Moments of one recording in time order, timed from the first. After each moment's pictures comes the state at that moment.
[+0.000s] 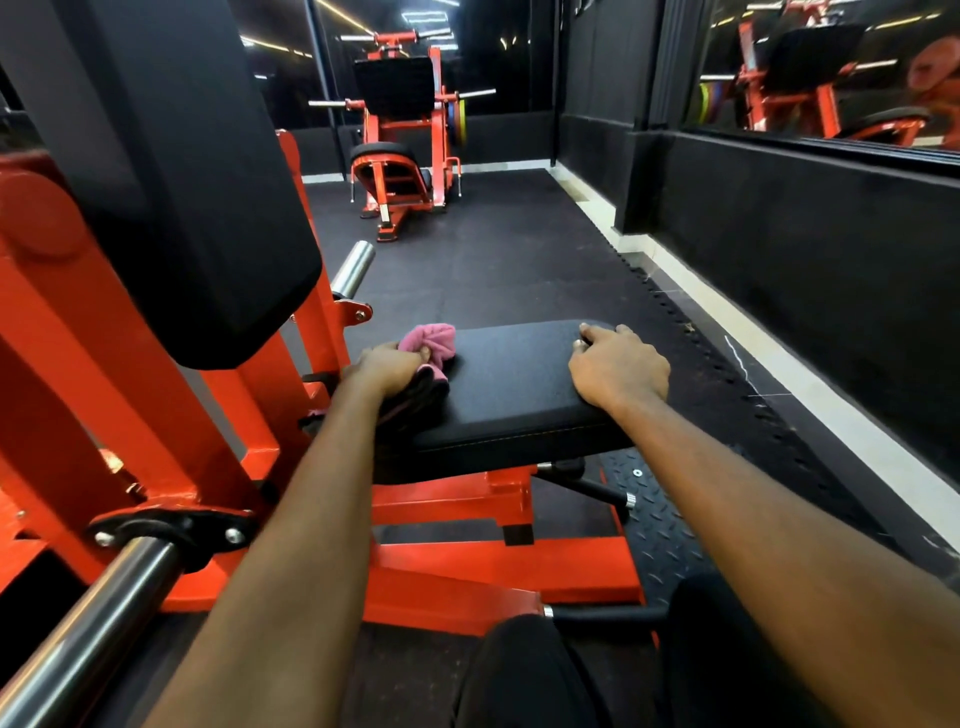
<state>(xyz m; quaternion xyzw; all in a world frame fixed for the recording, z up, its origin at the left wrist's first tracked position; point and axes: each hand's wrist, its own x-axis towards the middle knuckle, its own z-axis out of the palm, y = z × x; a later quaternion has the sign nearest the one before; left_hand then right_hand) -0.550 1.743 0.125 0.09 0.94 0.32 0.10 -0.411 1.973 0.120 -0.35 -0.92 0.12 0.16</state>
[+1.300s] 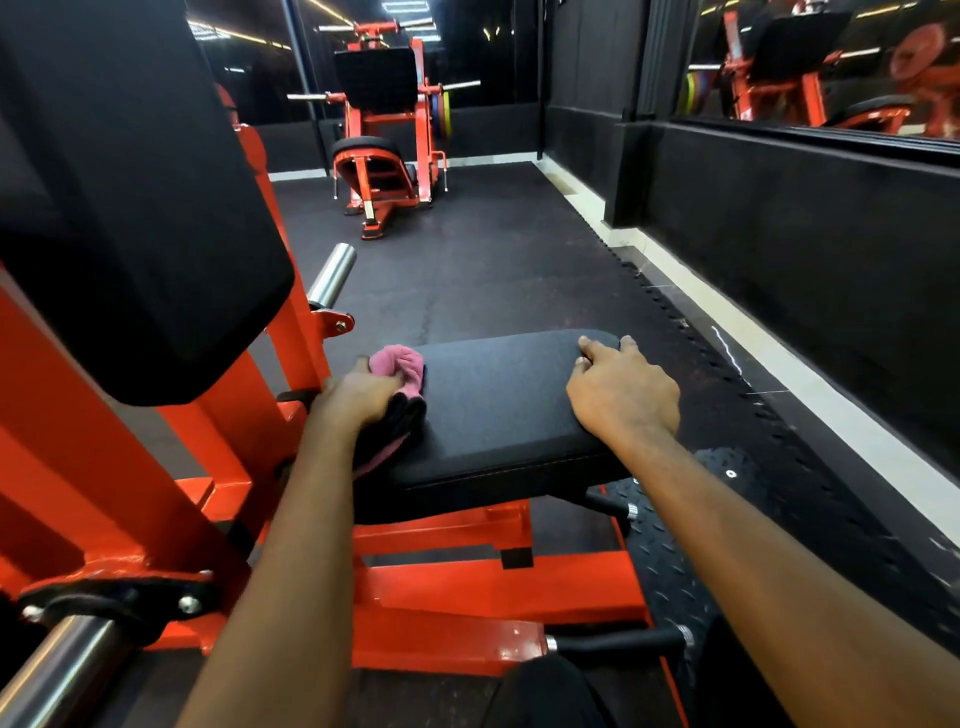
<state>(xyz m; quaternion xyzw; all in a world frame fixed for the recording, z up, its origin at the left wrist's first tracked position) -0.579 1.742 0.113 0.09 0.94 0.32 0.11 -0.418 1.969 0.114 -0.36 -0.91 0.11 0.16</state>
